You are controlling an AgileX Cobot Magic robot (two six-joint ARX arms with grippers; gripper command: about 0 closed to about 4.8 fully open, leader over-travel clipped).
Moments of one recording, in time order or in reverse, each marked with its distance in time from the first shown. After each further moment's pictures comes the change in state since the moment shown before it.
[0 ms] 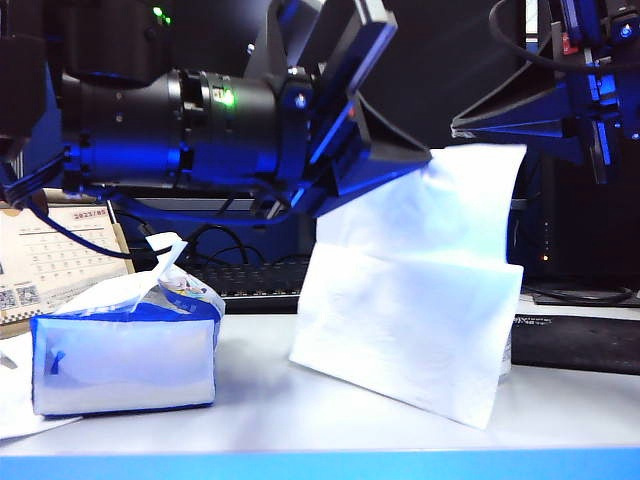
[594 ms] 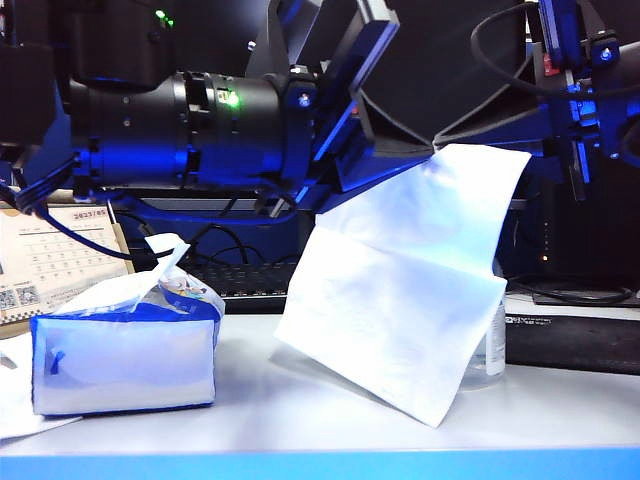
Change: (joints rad) left arm 0.006 0.024 0.009 0.040 0.002 0.011; right arm 0.023 0.084 0.003 0.047 -0.014 -0.020
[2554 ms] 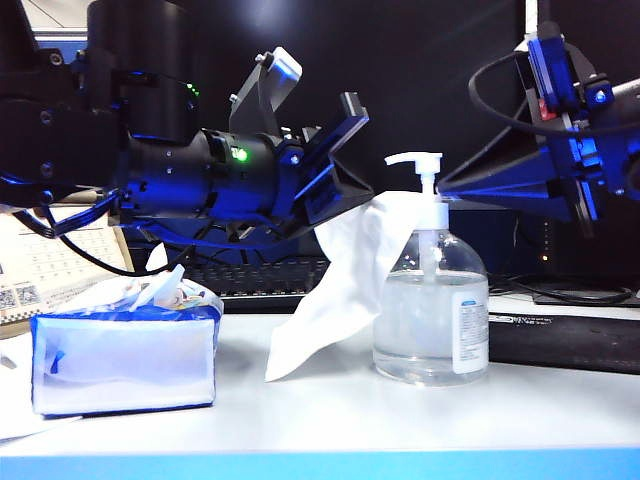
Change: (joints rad) left arm 0.152 0.123 0.129 -0.047 -0.062 0.012; right arm -0.001 0.055 0.005 -0.072 0.008 -0.029
